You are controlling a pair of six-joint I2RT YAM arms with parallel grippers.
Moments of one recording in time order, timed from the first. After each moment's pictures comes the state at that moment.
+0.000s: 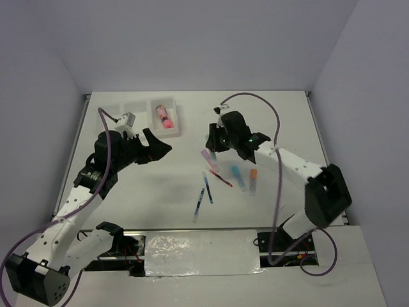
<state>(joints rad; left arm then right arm) -0.30 0.86 0.82 -0.34 0.25 -0.60 0.59 1.57 1.12 -0.23 -0.01 0.39</state>
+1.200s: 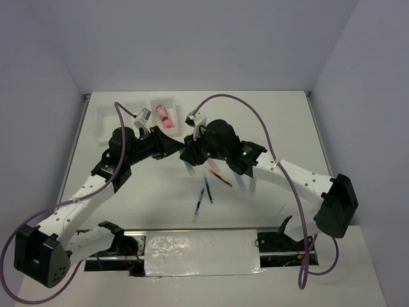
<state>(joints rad) -0.40 1.03 0.76 0.06 0.45 -0.84 0.88 1.41 1.17 -0.18 -0.16 0.21</state>
